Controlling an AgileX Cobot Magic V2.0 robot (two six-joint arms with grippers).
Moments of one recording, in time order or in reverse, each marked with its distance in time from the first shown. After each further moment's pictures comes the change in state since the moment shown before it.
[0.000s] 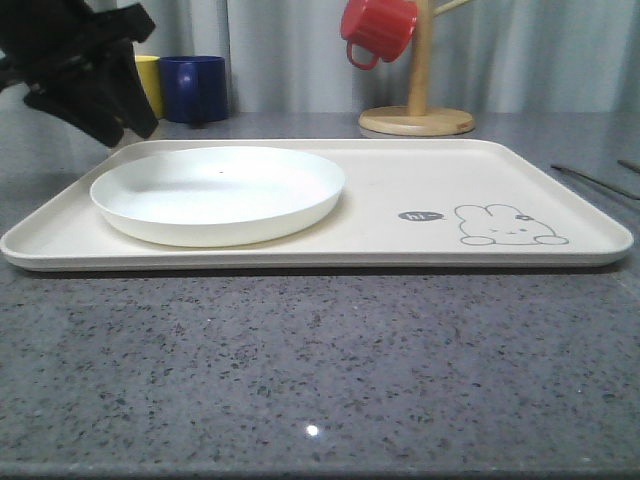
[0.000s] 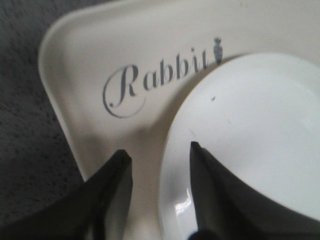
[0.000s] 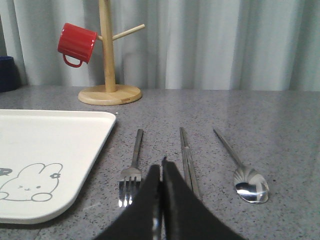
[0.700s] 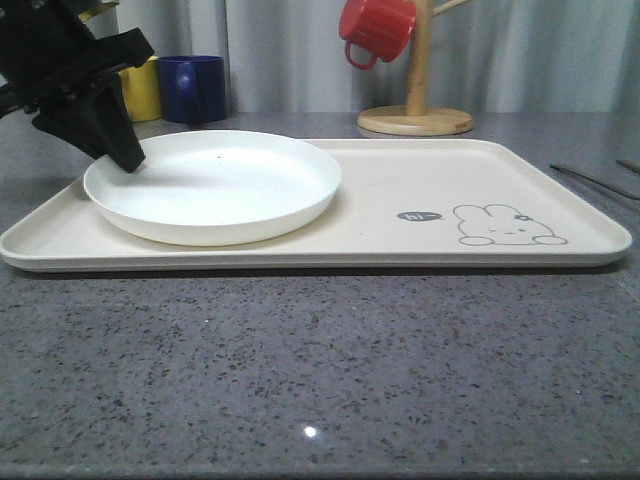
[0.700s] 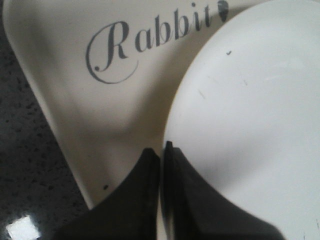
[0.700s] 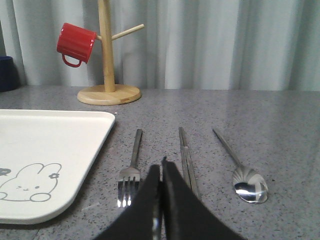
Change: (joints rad) left arm 0.000 0.059 -0.011 0.015 0.114 0.000; right arm 0.000 0.000 0.000 0.000 0.000 0.000
